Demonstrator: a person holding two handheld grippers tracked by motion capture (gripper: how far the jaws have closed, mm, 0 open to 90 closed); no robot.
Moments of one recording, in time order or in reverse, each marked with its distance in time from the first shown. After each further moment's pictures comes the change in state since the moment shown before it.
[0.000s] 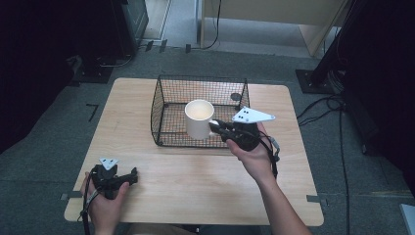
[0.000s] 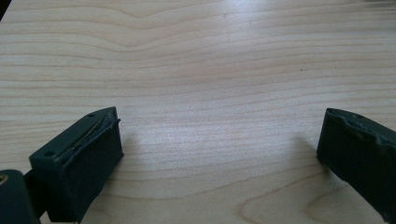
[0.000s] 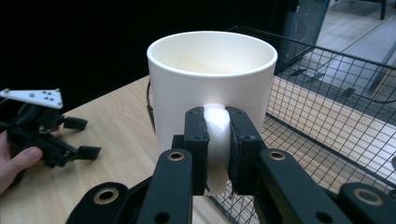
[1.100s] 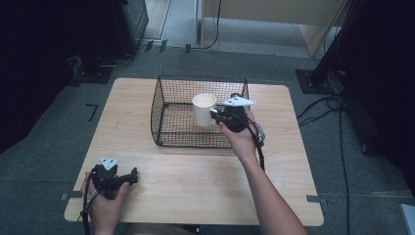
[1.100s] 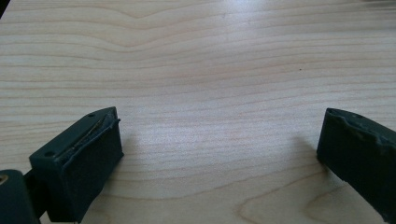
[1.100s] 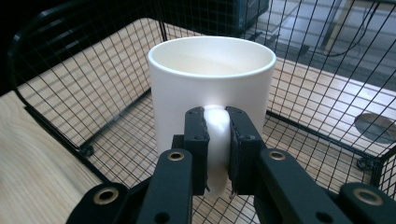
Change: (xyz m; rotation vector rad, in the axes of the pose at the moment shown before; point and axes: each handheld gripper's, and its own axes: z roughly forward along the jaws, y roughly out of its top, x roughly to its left) left arm 0.000 0.000 0.000 0.000 -0.003 0.004; right arm -0.054 -0.021 0.077 0.117 -0.184 0.117
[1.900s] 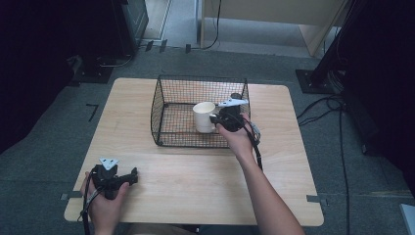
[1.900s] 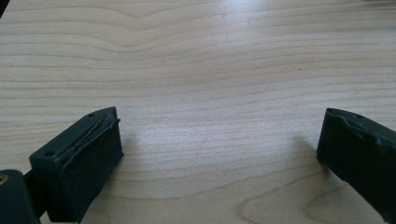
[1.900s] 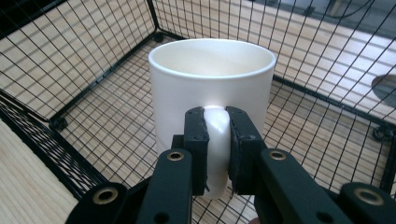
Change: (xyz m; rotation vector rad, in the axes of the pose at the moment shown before) left arm 0.000 0.000 0.000 0.000 -0.002 0.002; right arm -0.012 -0.014 0.030 0.135 -0.011 0.021
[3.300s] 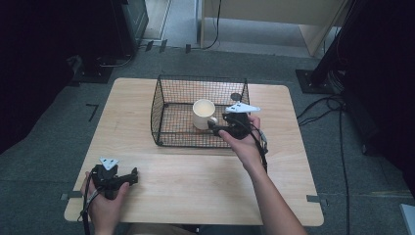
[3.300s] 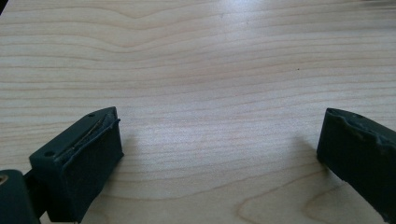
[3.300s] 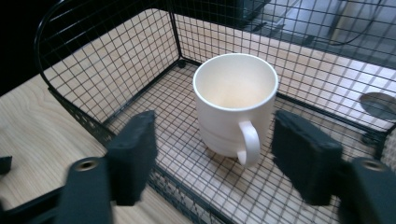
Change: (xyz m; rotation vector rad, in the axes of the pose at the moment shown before) left arm 0.000 0.000 0.000 0.001 -0.002 0.003; right arm 0.021 -0.006 -0.054 -0.115 0.022 -0.004
